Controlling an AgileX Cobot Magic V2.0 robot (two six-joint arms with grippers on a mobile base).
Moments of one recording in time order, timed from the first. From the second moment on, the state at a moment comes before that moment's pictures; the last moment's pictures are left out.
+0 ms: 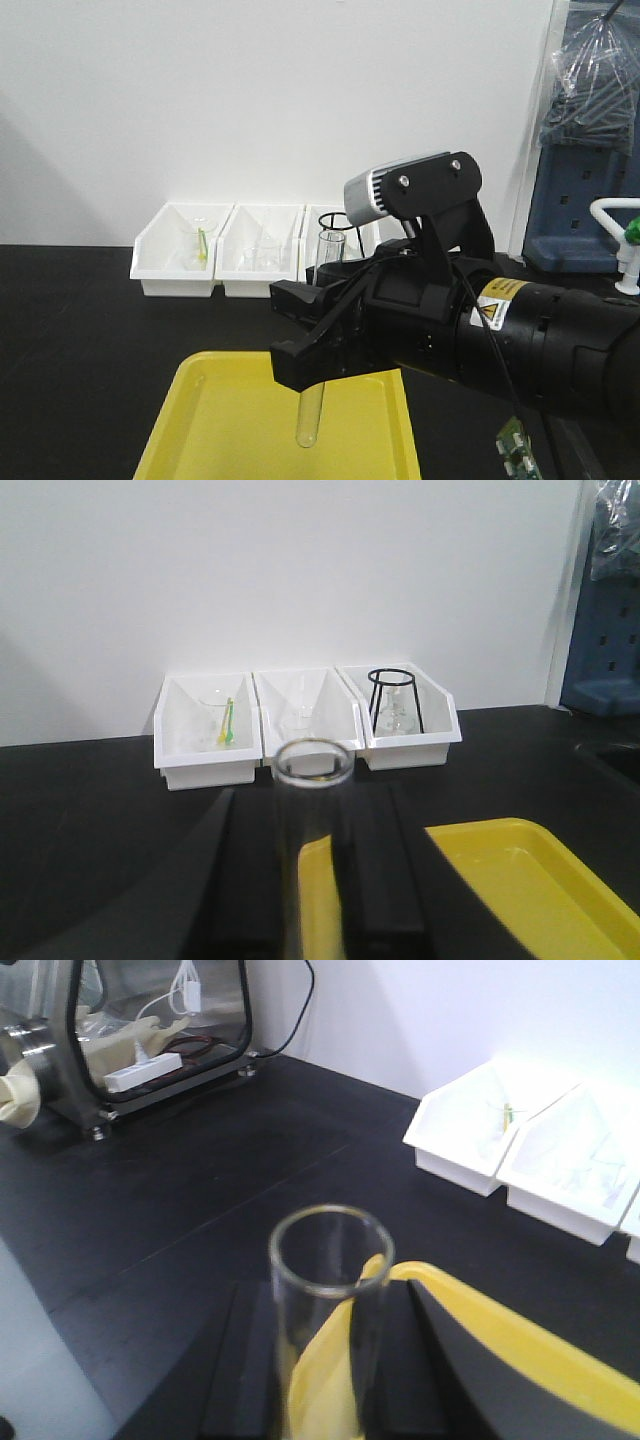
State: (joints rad) left arm -0.20 0.59 -0.53 0.23 0.07 -0.34; right arm 0.72 1.29 -1.16 0.34 0.21 -0.28
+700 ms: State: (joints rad) left arm -0.20 0.59 -0.53 0.23 0.07 -0.34; right arm 0.72 1.29 -1.16 0.34 0.21 -0.28
